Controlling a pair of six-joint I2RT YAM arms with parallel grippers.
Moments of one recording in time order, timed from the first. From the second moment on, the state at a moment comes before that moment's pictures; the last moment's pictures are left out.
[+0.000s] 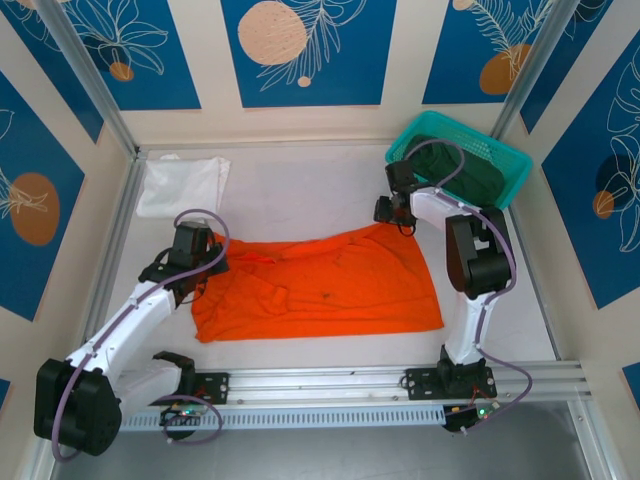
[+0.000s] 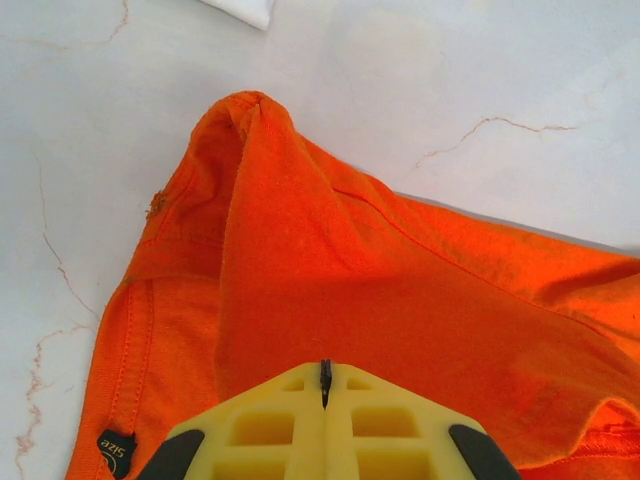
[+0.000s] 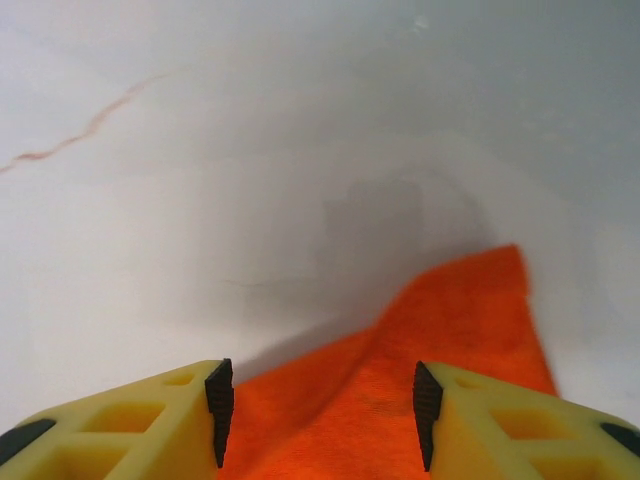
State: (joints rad) left arm -0.29 1.03 0.66 -0.47 -0.11 -0.51; right arm 0.24 1.95 1.34 -0.51 0.05 0.34
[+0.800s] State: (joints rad) left arm -0.29 1.06 0.66 -0.47 -0.11 -0.51; right arm 0.17 2.12 1.60 -0.74 0.00 0.04
